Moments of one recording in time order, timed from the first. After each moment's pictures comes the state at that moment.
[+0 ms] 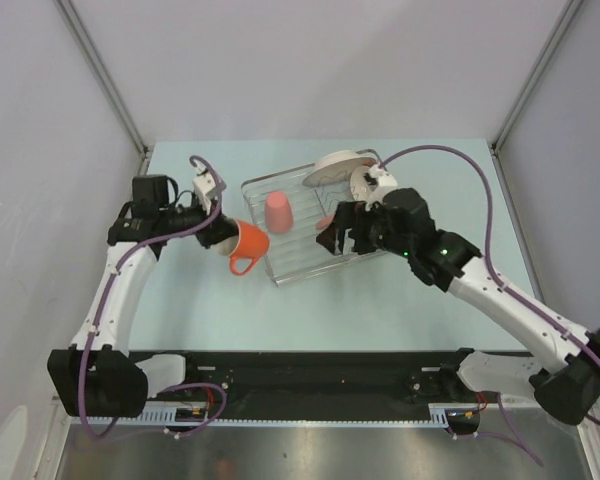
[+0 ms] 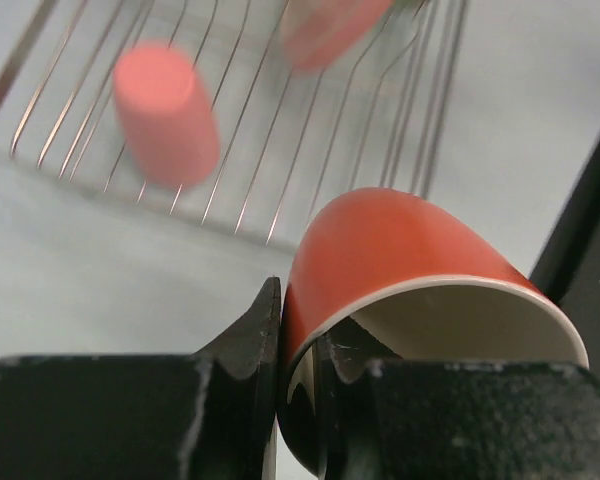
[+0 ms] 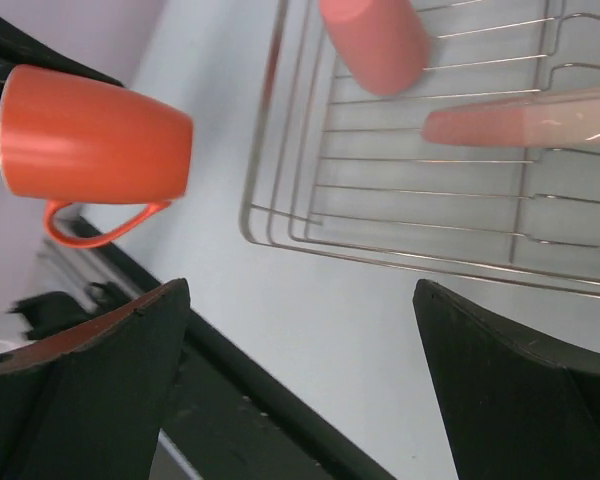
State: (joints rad) left arm 0.01 1.17 1.08 -0.71 0.85 0.51; right arm 0.76 1.18 1.13 -0.40 -0.05 0.53
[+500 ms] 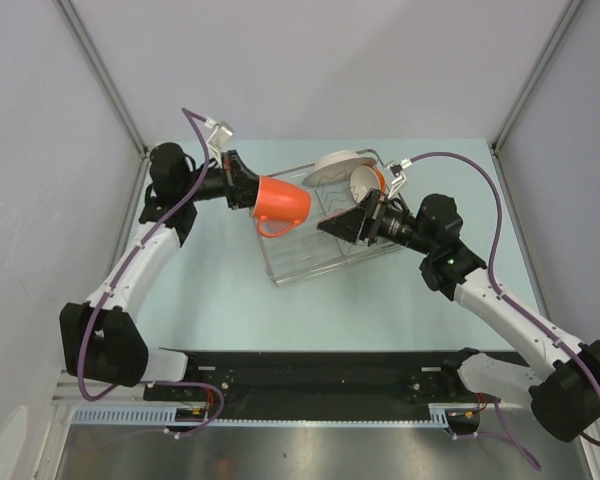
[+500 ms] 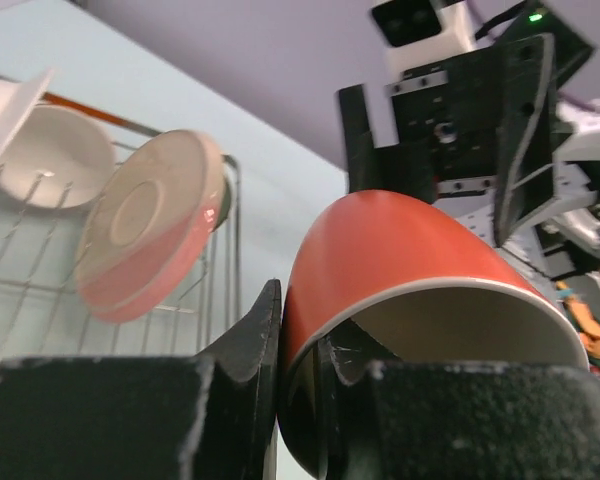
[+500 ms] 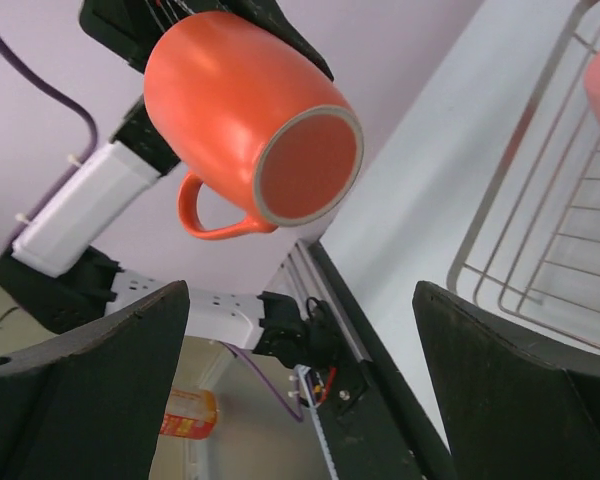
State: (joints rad) left arm -0.17 1.34 1.13 0.19 1.19 -0.48; right arm 0.55 1.08 0.87 0.25 -0.58 0.92
